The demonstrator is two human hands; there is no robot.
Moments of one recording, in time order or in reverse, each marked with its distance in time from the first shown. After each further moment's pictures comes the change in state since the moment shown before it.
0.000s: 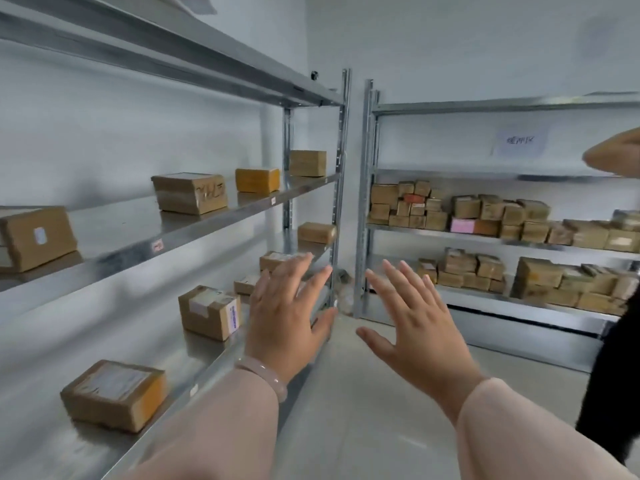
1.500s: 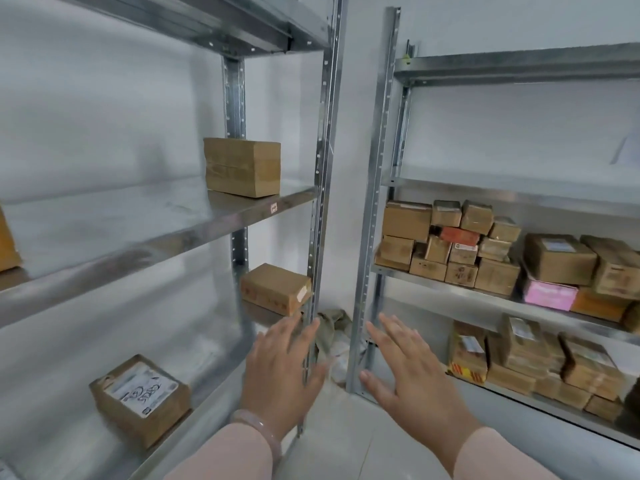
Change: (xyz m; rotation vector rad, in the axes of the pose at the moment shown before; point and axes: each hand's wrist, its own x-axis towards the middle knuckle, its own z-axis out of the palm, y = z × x) left_hand 0.403 -0.169 0.657 0.013 -0.208 -0.302; right_hand 0.487 0.491 0.421 0.113 -0.309 0.001
